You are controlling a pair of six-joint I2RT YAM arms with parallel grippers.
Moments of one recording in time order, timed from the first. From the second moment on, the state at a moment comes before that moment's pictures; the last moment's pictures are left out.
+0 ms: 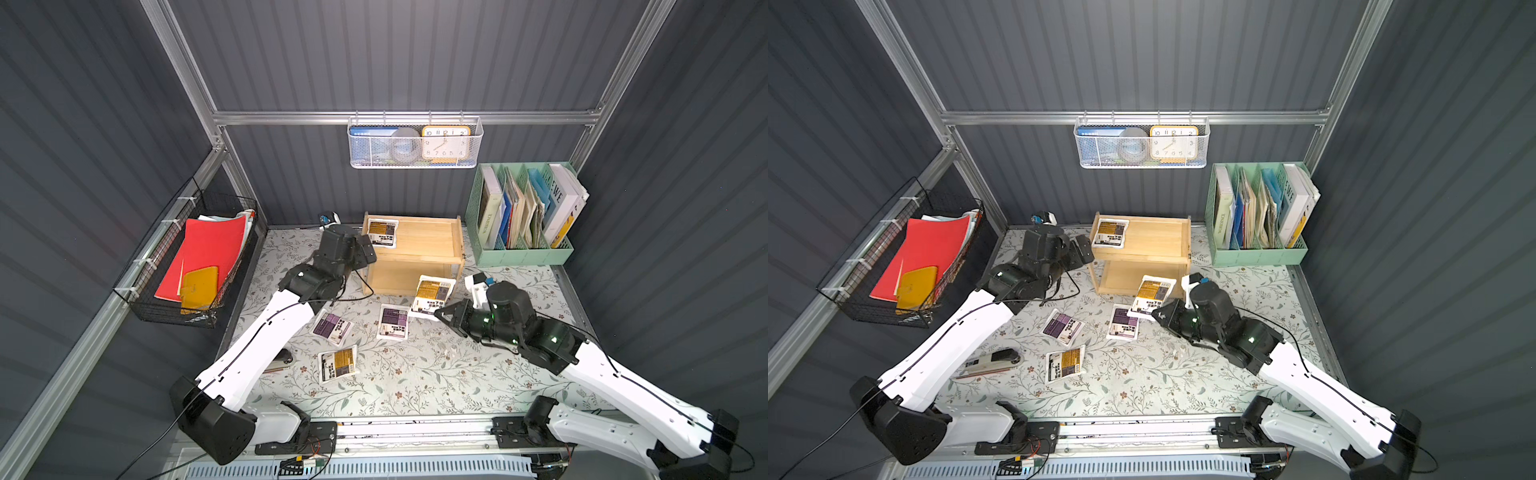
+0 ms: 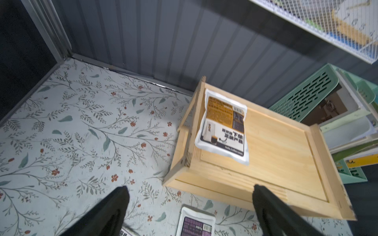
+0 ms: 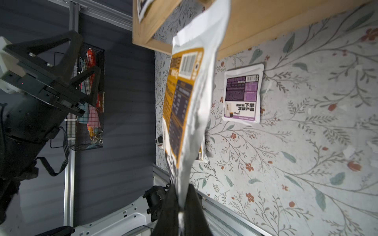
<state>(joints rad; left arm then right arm) -0.47 1.34 1.42 -0.58 -0.38 -0.57 0.74 0.98 0.95 -0.48 -0.18 1.14</state>
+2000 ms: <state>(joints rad) -0.09 1.64 1.53 -0.38 0.16 -0.54 0.37 1.85 1.78 -0.69 -0.46 0.80</state>
